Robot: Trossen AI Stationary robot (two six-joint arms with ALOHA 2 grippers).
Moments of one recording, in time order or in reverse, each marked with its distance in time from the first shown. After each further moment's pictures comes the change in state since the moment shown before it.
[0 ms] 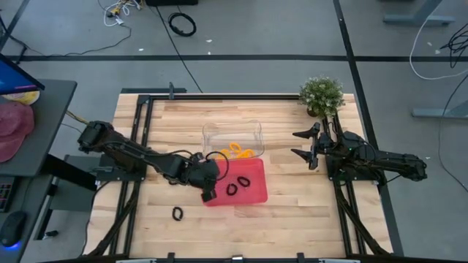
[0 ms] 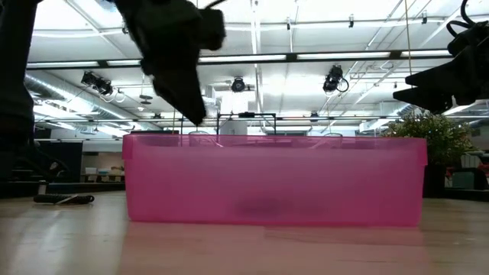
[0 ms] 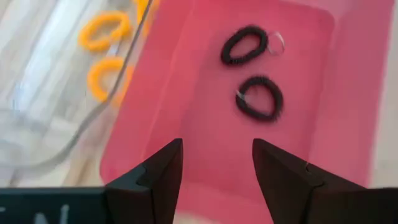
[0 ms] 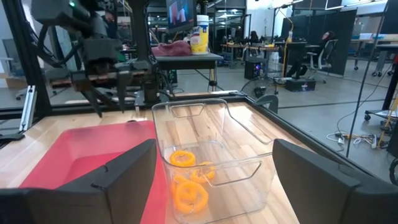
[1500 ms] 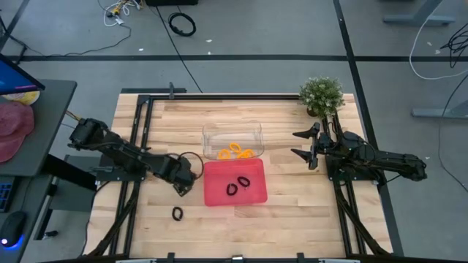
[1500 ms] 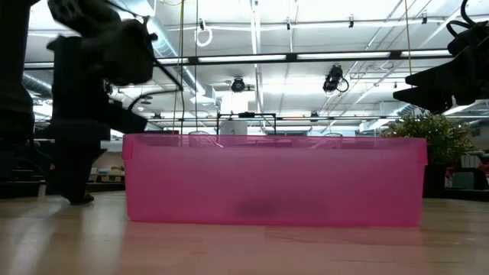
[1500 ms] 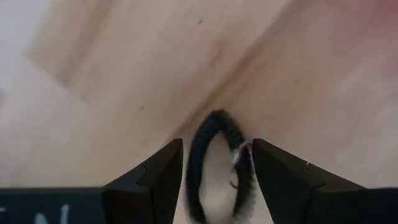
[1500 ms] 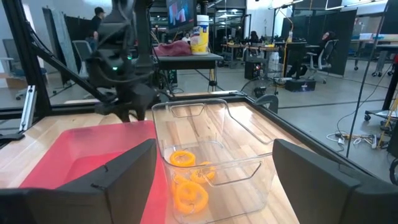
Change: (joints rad) left arm 0.013 -0.111 -0.410 -0.168 0.216 -0.409; right arm 0.000 0.000 0.000 0.000 0.000 0.000
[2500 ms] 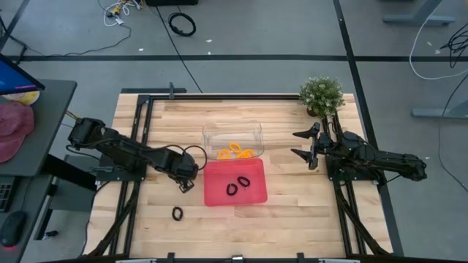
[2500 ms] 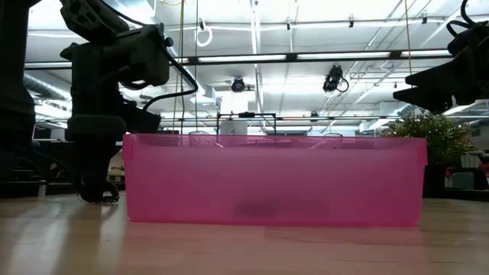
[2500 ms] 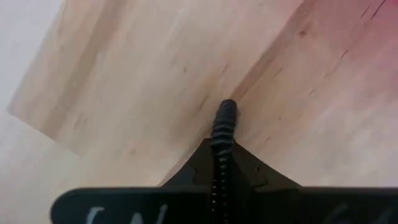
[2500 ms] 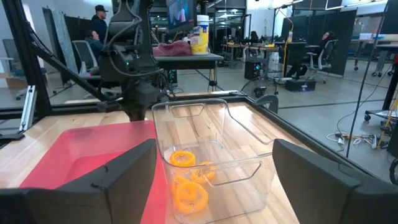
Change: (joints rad) left arm 0.126 -0.010 -0.035 0.121 0.034 0.176; right arm 0.000 0.000 0.000 0.000 0.000 0.000
